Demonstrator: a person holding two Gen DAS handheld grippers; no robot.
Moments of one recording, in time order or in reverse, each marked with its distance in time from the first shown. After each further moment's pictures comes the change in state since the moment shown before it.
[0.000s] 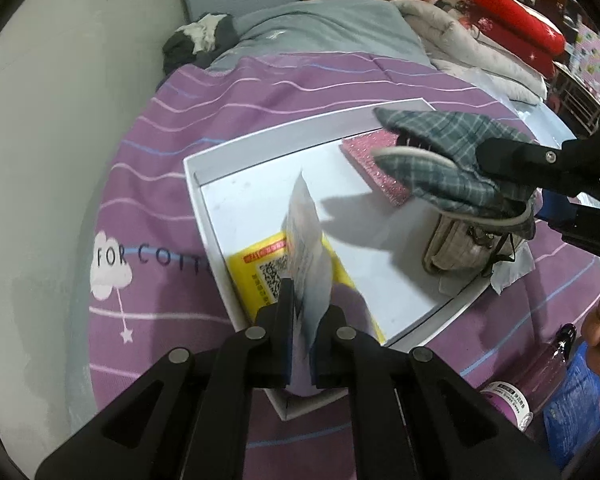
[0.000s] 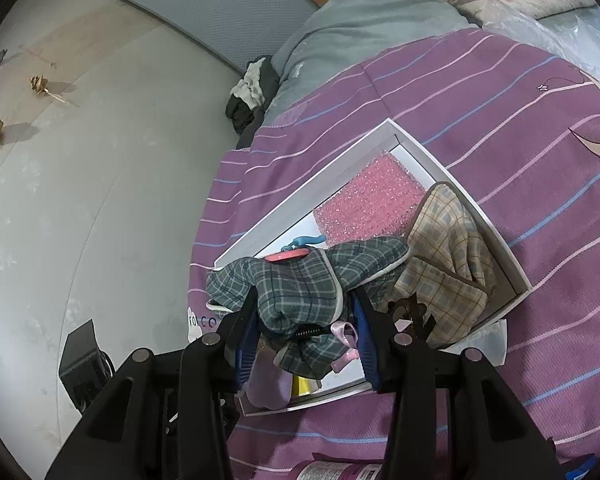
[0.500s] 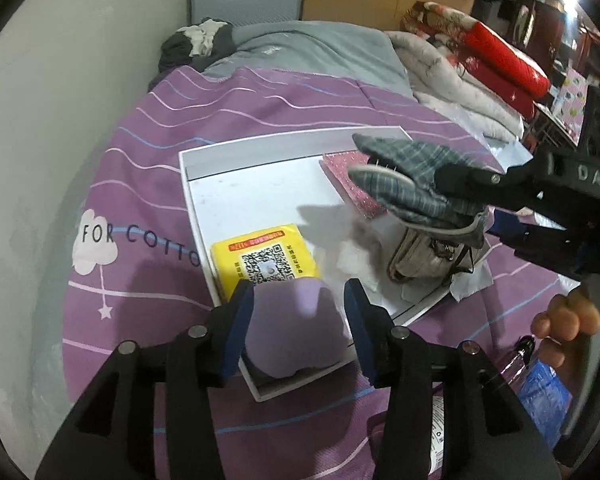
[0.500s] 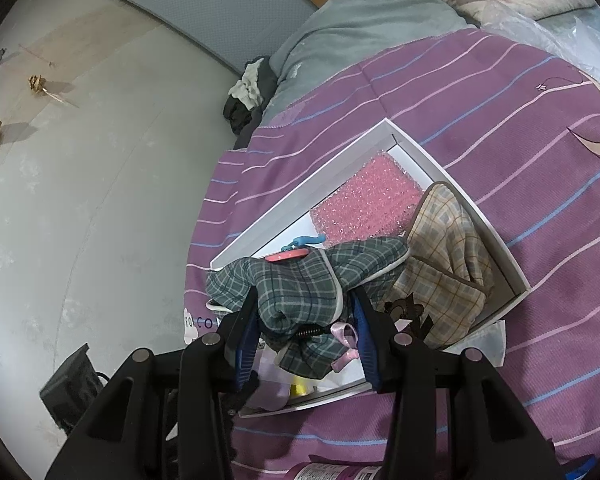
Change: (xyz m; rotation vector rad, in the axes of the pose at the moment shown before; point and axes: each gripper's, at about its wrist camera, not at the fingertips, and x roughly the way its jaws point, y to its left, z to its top) left arm -0.020 0.013 -0.013 -0.099 -0.081 -0.142; right arm 0.005 0.000 -0.001 -0.006 -0.003 -0.011
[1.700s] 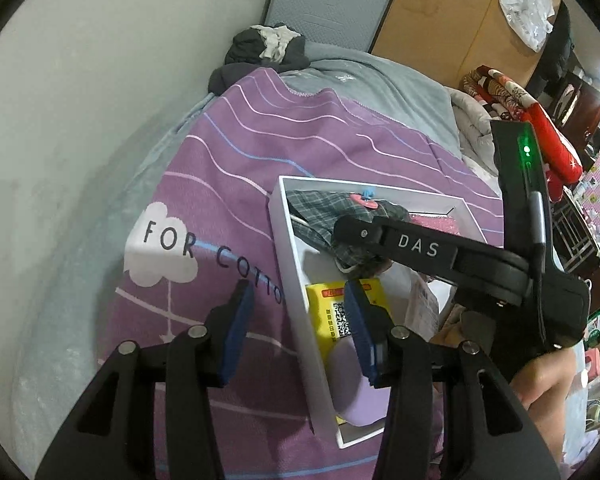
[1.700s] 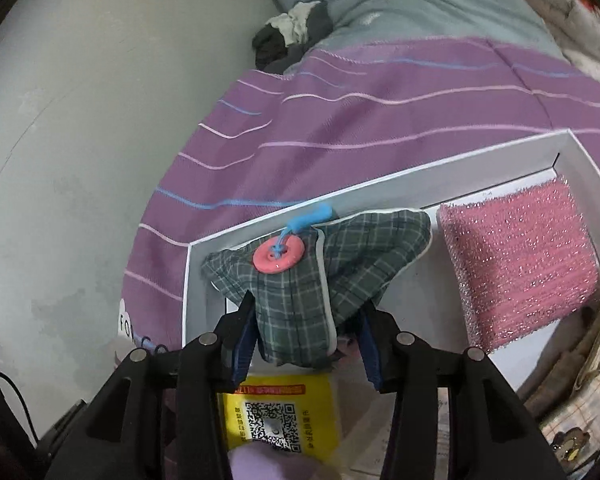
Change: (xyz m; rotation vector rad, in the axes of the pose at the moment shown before) left arm 0.010 0.072 0.010 -0.252 -0.082 0.013; right arm 0.153 0.069 0.006 -0.290 0.127 -0.126
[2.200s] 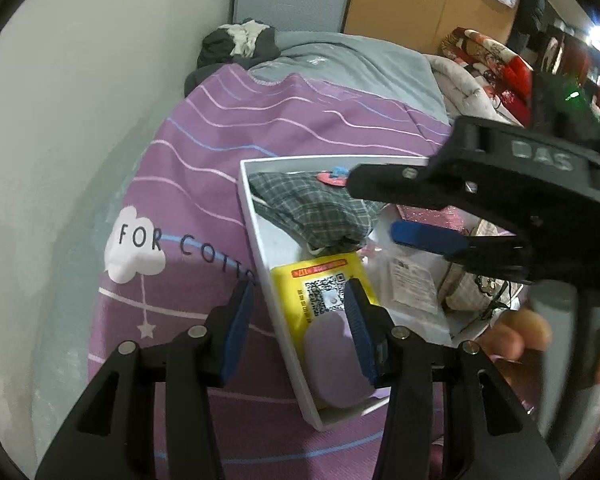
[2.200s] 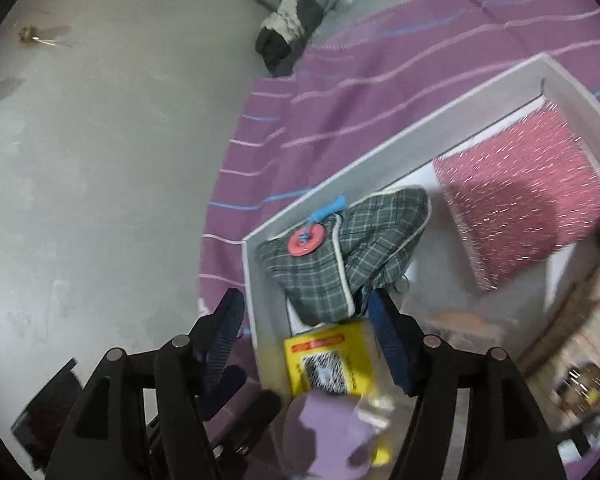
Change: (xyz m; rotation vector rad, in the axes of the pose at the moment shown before) left arm -0.003 -0.034 -0.009 0.153 0.035 0.040; right arm -0.051 -0.020 -0.010 0.195 0.048 0.248
